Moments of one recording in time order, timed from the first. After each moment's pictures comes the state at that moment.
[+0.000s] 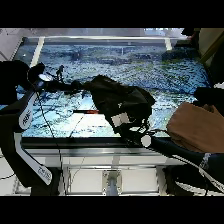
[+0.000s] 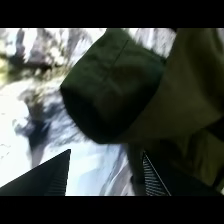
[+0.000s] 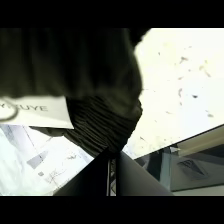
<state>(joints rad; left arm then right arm) 0.06 -1.91 1.50 0.60 -0.96 -1.09 0.81 -1.22 0.42 -0.53 0.07 2.23</state>
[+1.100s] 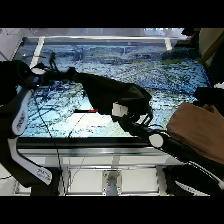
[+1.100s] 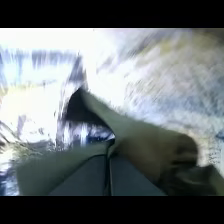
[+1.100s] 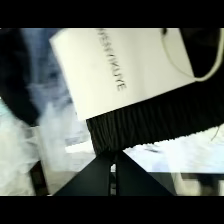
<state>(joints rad) 0.11 -1.73 1.52 0.49 -0.91 -1.05 0.76 -0.91 0.46 -0.67 0.06 2.04</state>
